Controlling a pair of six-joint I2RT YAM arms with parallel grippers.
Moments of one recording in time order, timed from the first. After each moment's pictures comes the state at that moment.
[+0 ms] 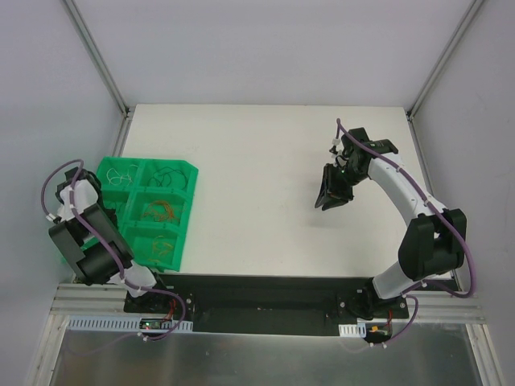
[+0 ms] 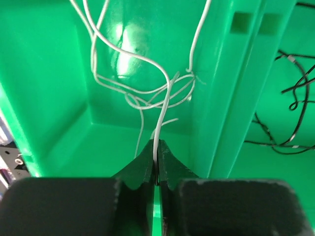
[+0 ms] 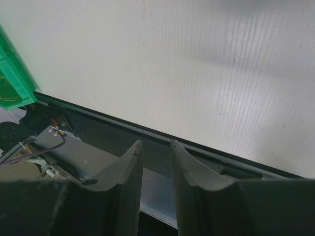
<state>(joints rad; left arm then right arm) 0.64 1.53 1.01 -0.99 -0.29 -0.89 0.27 1.56 1.31 -1.13 -0.42 0.37</state>
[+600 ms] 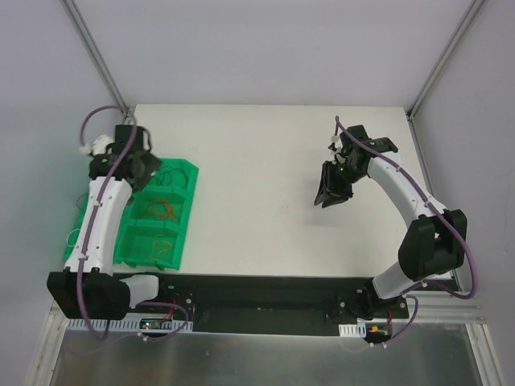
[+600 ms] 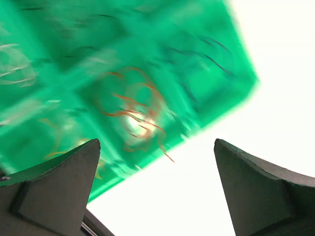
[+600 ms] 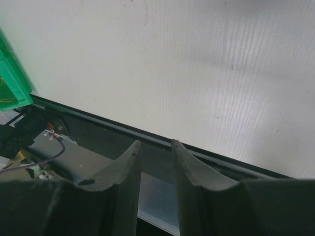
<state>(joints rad) 0.13 1.20 1.23 -1.09 -0.39 -0.94 0.28 1.56 1.34 -1.13 -0.40 0.36</state>
